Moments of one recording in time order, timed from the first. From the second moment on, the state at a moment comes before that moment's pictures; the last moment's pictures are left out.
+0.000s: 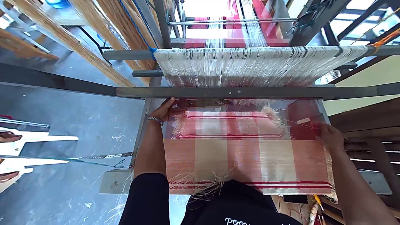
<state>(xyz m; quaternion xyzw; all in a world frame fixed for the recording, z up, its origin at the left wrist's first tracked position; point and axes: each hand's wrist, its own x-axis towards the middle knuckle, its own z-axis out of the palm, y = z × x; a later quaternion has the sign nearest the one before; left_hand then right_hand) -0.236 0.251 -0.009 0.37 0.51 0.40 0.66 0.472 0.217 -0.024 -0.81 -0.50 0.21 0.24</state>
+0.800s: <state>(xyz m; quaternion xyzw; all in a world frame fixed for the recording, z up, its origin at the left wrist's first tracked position) -0.288 0.144 -0.008 0.18 0.67 0.67 0.26 0.462 0.165 -0.041 -0.82 -0.55 0.10 0.12</state>
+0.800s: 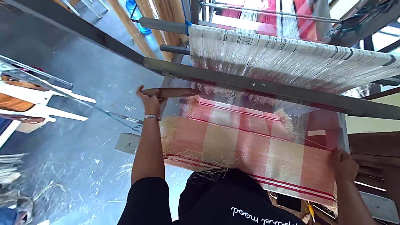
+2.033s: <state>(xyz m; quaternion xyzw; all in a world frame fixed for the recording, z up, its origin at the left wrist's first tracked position) -0.275 -0.013 0.063 0.51 0.75 0.43 -0.06 0.451 0.183 0.099 -0.82 -0.53 0.22 0.00</state>
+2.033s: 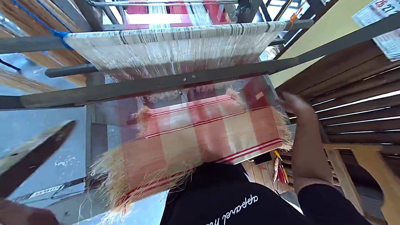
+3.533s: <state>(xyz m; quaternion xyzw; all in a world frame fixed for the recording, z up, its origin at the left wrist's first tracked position) -0.081 -0.039 -0.096 0.50 0.84 0.19 0.01 0.251 0.134 0.039 -0.64 -0.75 0.08 0.11</state>
